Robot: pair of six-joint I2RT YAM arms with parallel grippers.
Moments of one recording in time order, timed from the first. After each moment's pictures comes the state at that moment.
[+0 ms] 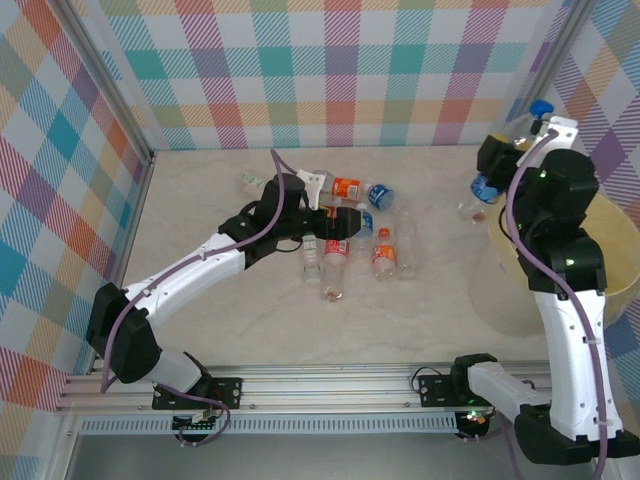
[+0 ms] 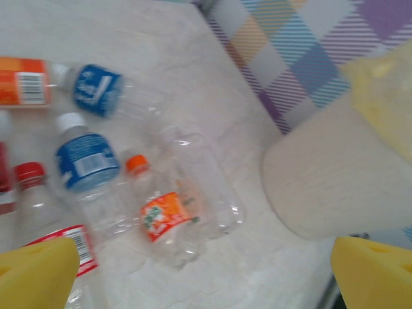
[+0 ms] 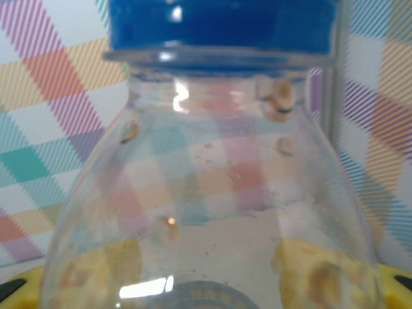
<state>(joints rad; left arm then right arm) -0.71 1.47 1.25 -0.26 0.20 -0.51 0.11 1.00 1.54 -0.64 0.20 0.20</state>
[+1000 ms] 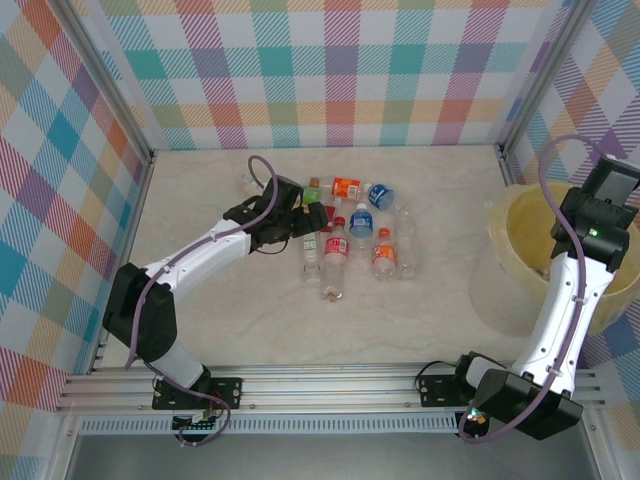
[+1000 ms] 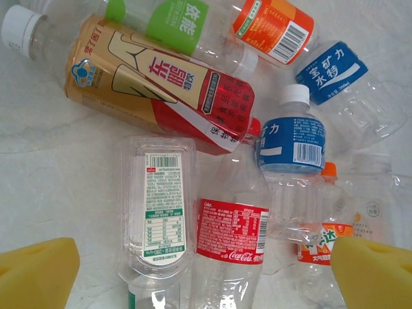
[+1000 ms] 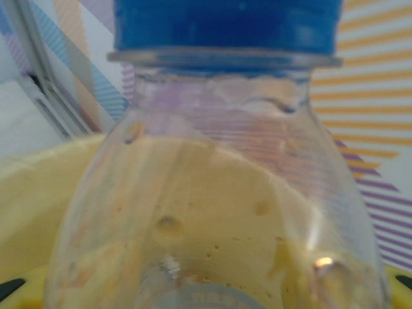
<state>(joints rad) -0.58 1.60 1.26 -0.50 -0.04 -0.77 -0.49 1.12 1.42 -0.88 0.37 -0.08</state>
